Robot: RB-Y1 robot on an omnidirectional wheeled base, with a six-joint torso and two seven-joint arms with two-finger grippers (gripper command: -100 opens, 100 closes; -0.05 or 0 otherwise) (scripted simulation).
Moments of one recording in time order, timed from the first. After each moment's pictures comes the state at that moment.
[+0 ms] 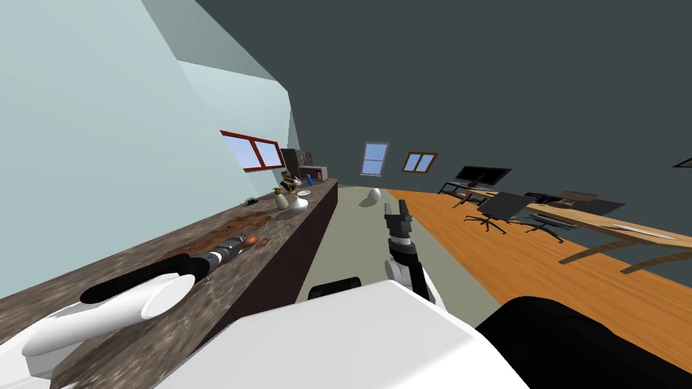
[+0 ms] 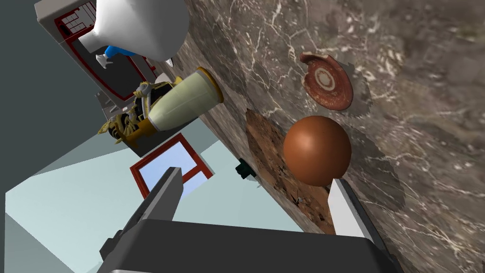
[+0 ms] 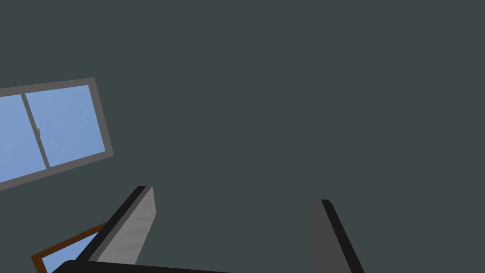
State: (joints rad) left arm 0.36 0.64 0.38 -2.00 0.64 0.79 -0.42; right arm 0.54 -0.02 -0.04 -2.29 -0.01 -0.60 -0.12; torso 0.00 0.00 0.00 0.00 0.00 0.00
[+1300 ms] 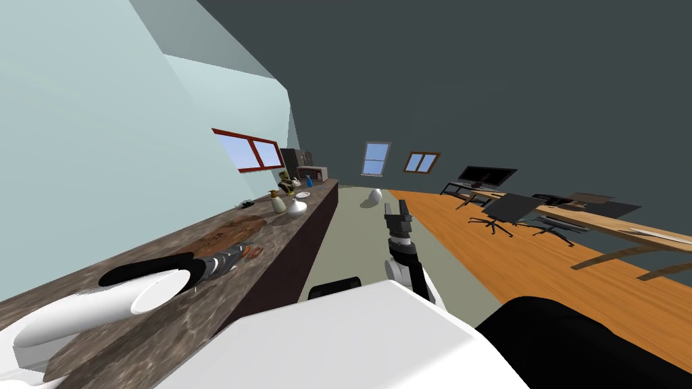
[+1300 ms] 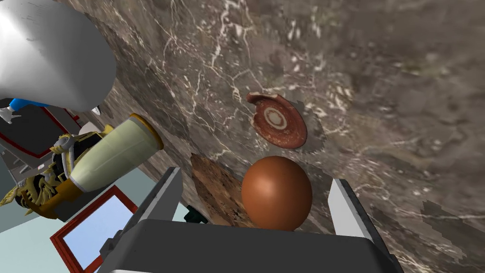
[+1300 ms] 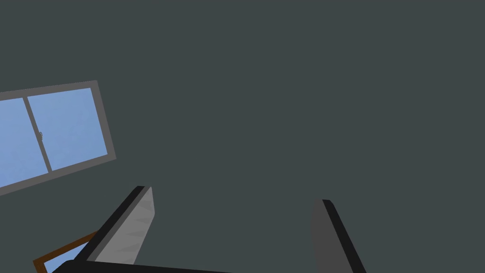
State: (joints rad) left arm 0.34 0.71 0.38 -1.98 0.73 1.11 -0.42; right arm 0.54 -0.02 -0.04 -2.29 -0.01 -0.60 -0.12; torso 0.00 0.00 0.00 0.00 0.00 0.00
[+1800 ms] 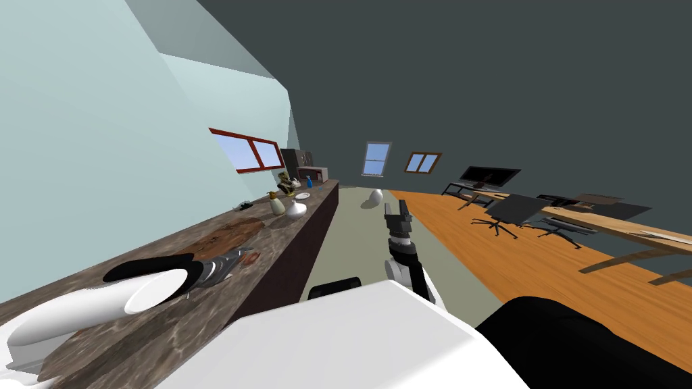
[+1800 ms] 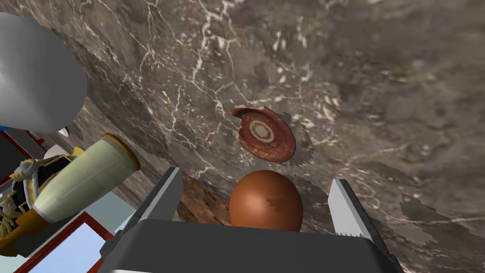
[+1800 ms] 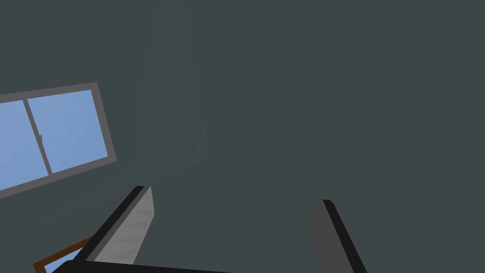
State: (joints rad) left arm 0.34 0.73 0.39 -1.97 0.77 1.23 -0.43; right arm 0.54 -0.02 -0.04 -2.29 -0.01 -0.60 -0.12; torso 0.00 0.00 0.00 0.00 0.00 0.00
